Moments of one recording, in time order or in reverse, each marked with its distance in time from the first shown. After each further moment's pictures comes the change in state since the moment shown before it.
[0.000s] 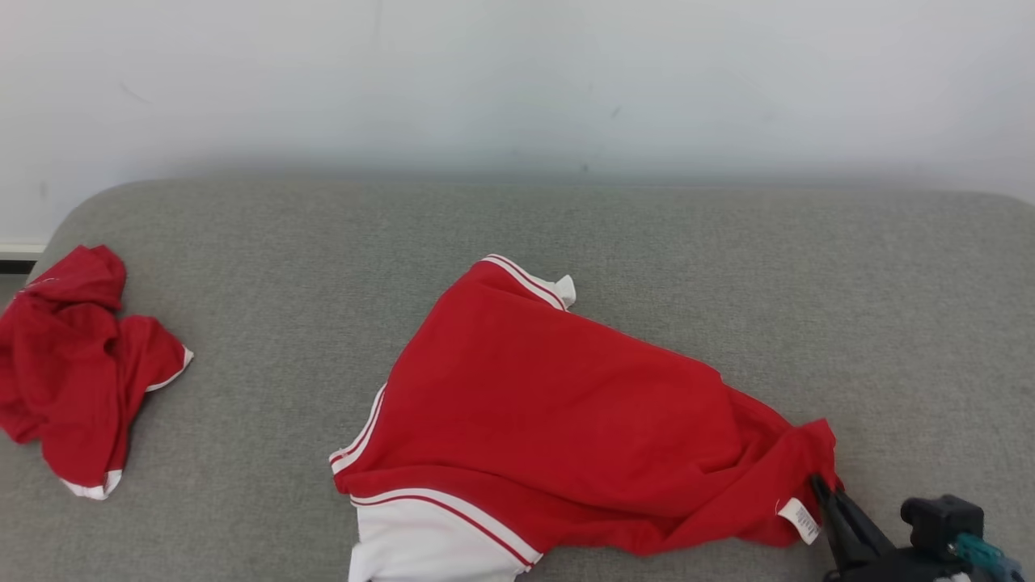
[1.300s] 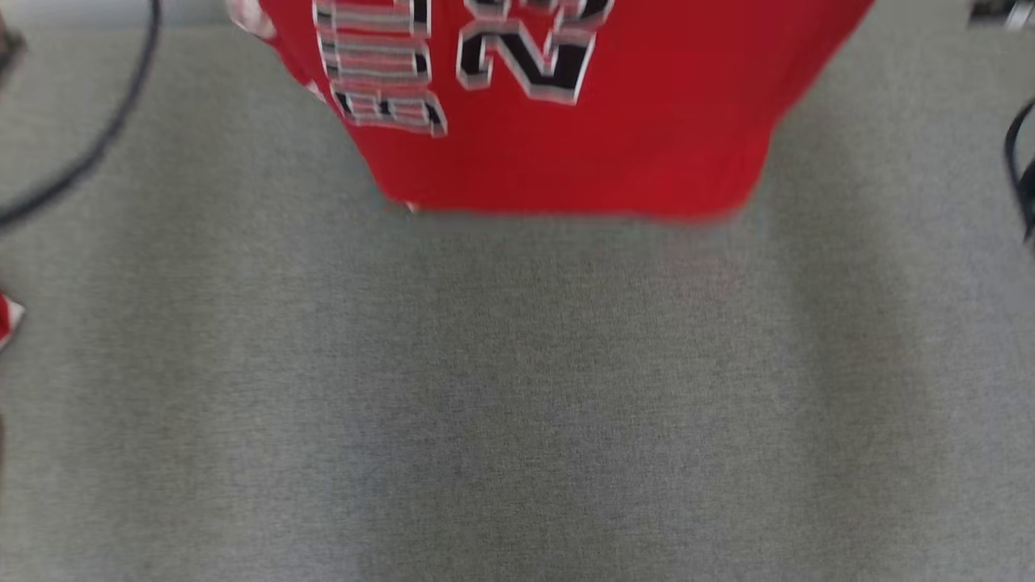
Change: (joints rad) left arm -1.530 0.289 -0.075 0.060 -0.108 0.000 0.351; right arm -0.962 0.004 -0.167 -0.244 0.411 0.000 0.492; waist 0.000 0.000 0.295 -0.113
